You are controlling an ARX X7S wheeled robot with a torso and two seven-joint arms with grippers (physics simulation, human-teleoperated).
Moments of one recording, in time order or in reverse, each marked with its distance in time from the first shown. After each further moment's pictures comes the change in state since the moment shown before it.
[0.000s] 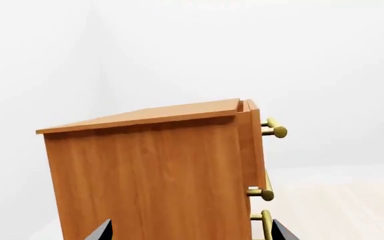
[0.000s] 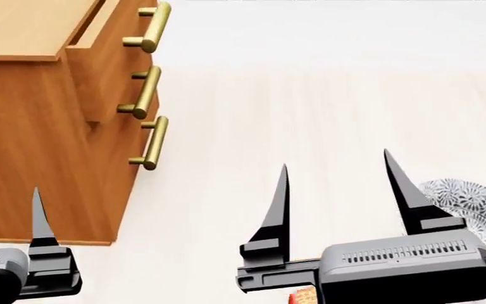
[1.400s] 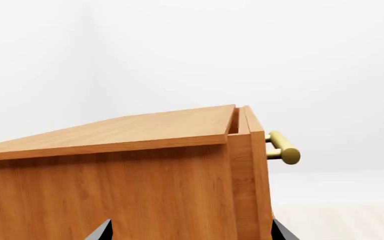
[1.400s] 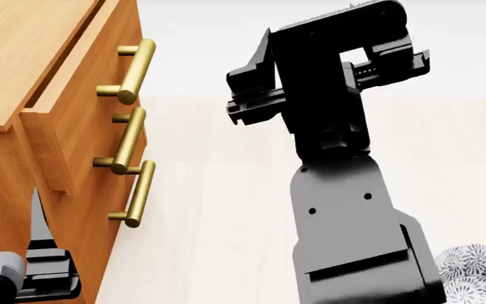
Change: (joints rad) left arm -0.009 -0.026 0.021 0.051 -0.039 -0.044 -0.038; right arm 0.695 -0.081 -0.146 0.680 -0.023 0.108 -0.025
